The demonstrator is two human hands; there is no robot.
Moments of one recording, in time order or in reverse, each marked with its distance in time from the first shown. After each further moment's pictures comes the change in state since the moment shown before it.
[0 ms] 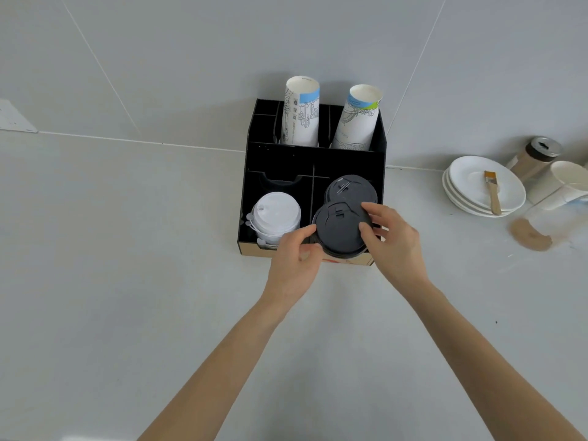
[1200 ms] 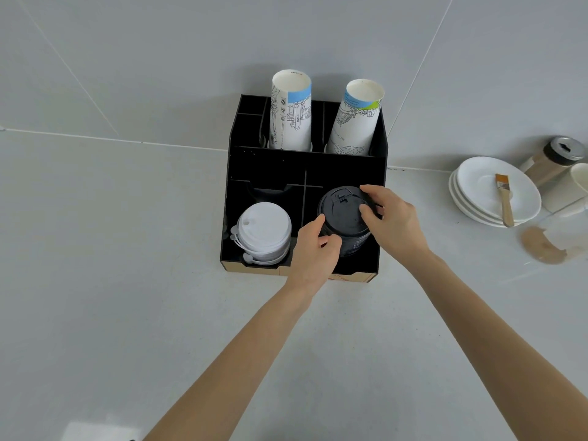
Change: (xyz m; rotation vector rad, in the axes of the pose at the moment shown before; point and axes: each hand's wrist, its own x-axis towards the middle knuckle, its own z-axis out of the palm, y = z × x) left_hand 0.069 0.008 0.039 -0.125 -0.085 -0.142; right_hand 0.088 0.025 -0.001 -0.211 -0.123 -0.041
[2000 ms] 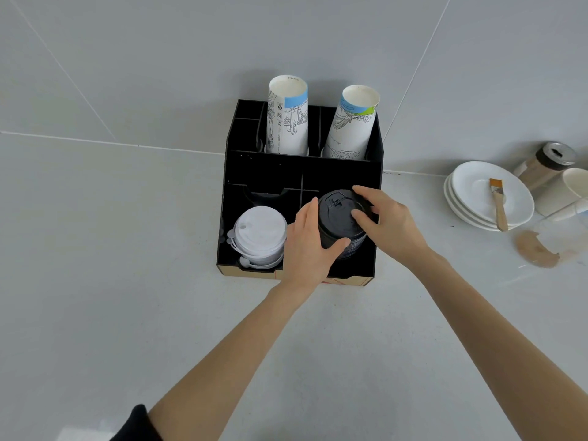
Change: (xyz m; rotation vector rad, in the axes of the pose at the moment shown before) left_hand 0.027 -0.010 0.000 0.497 0.167 0.350; right_hand 0.004 0.003 -0.007 -0.086 -0.108 -0.098
